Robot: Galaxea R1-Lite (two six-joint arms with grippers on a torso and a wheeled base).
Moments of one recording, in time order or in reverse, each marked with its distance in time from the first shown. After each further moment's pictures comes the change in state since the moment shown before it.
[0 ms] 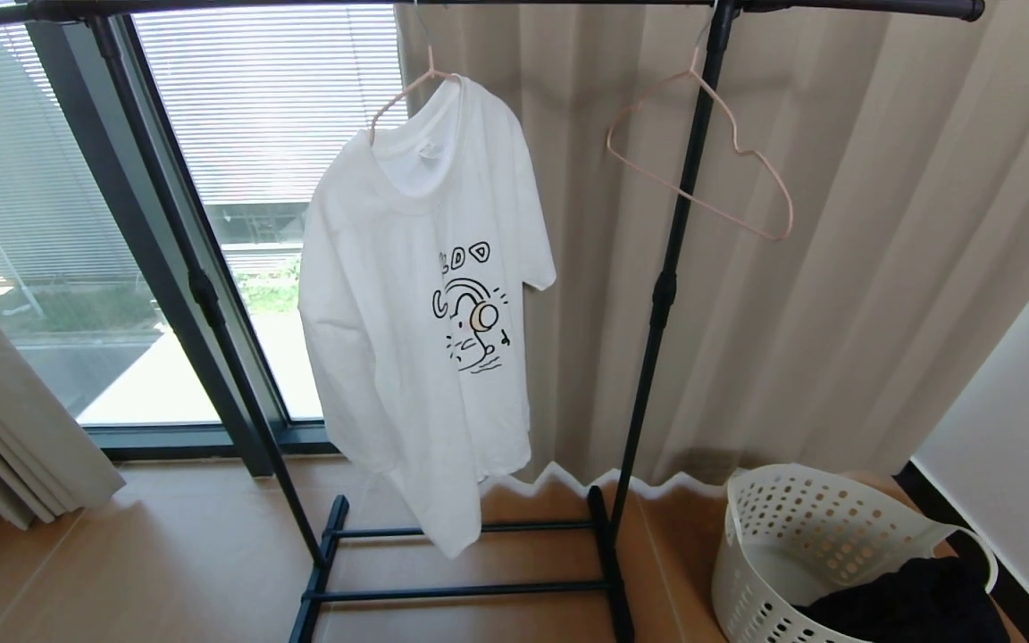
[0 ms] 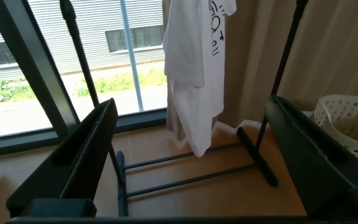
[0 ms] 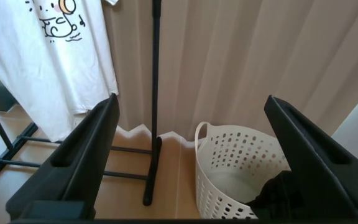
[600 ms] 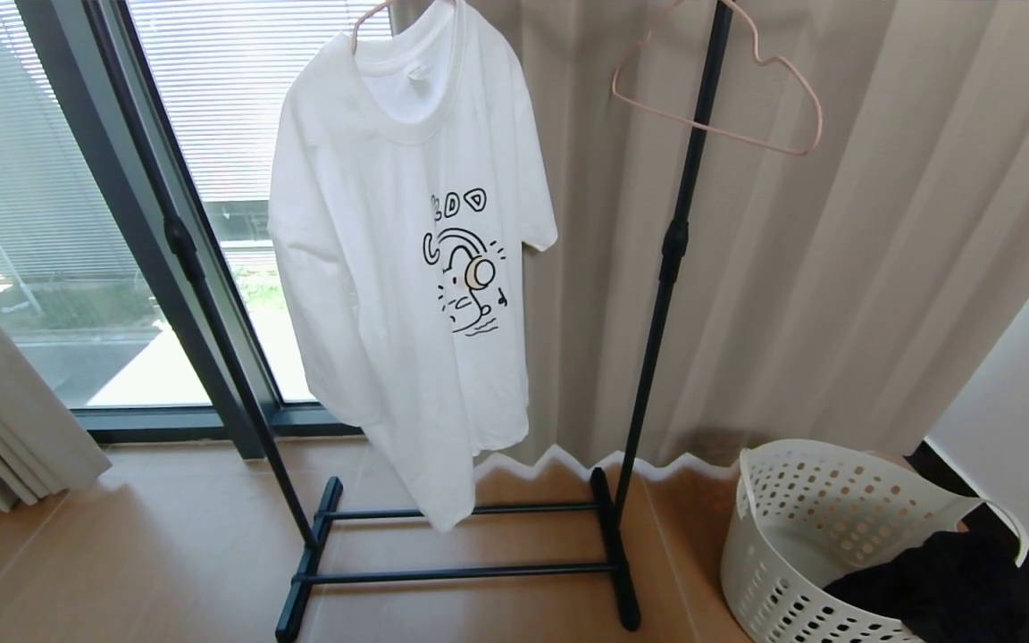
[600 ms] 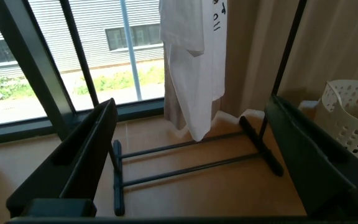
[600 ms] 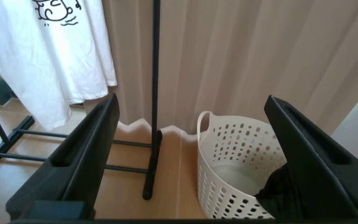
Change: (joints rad) left arm 0.000 0.000 0.000 0.000 0.002 -0.001; right arm 0.000 0.000 0.000 0.000 0.000 0.000
